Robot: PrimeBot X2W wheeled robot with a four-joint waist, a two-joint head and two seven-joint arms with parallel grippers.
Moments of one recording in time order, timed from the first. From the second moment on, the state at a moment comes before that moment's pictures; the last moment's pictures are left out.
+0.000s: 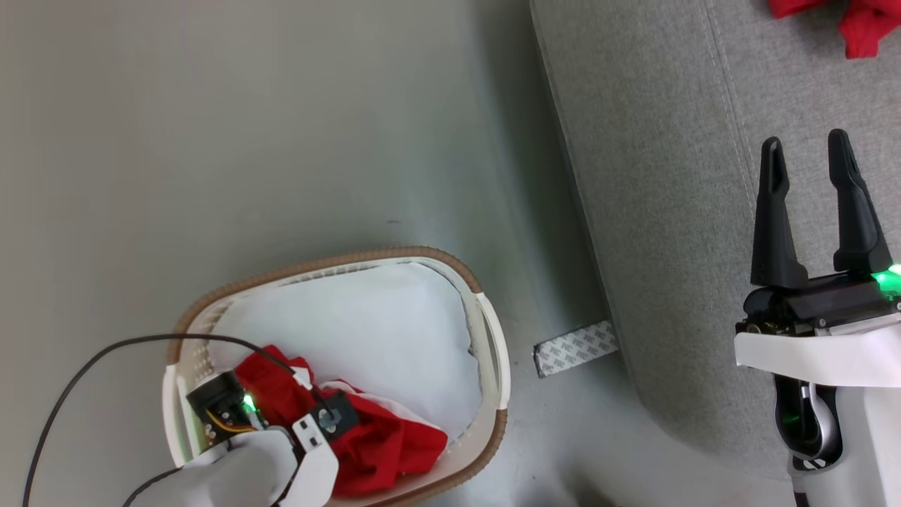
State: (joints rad) left arm -0.79 0.25 -1.28 1.18 -0.26 -0.13 -0.04; right arm -0.41 -0.05 0.06 -0.01 0.34 0.13 -0.26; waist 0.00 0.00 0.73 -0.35
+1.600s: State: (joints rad) left arm -0.61 0.21 -0.94 0.68 -0.56 -0.06 -0.26; right arm -0.27 -0.06 0.07 0.17 0.31 0.13 -0.26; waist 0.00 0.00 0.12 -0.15
